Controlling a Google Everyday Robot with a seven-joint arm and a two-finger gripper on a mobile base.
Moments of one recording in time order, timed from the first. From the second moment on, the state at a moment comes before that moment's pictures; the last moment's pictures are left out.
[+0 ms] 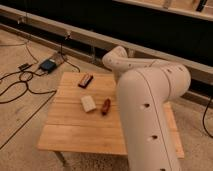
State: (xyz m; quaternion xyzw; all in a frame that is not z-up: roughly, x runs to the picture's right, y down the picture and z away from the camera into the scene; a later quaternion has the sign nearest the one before) arm 0.139 -0.001 0.903 -0.14 0.32 0.58 0.73
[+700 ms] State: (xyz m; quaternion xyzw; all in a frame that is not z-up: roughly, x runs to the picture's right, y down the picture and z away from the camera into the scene) arm 0.131 -0.020 0.844 -0.15 0.30 0.62 0.71
